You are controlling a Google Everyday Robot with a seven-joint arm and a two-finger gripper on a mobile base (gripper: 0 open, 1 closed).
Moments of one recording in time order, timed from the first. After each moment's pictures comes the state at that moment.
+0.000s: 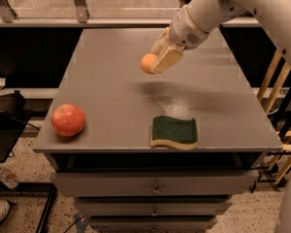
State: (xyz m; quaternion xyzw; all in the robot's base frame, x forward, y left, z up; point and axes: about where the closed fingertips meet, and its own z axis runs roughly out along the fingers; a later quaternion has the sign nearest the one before) arm 0.640 -0.038 0.911 -0.69 0.65 0.14 0.30
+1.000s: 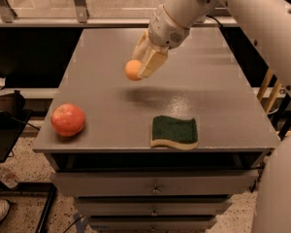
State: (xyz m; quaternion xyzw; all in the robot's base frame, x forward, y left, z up) arm 0.617 0.005 0.911 -0.77 0.56 0.14 0.26
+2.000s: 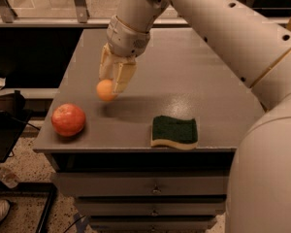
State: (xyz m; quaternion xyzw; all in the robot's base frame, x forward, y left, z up) arm 0.564 0.084 0.896 -0.87 0.43 0.15 0.17
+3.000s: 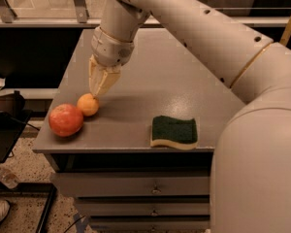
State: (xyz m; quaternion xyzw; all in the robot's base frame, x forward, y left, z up) arm 0.551 0.121 0.874 -0.89 0.39 0.18 0.15
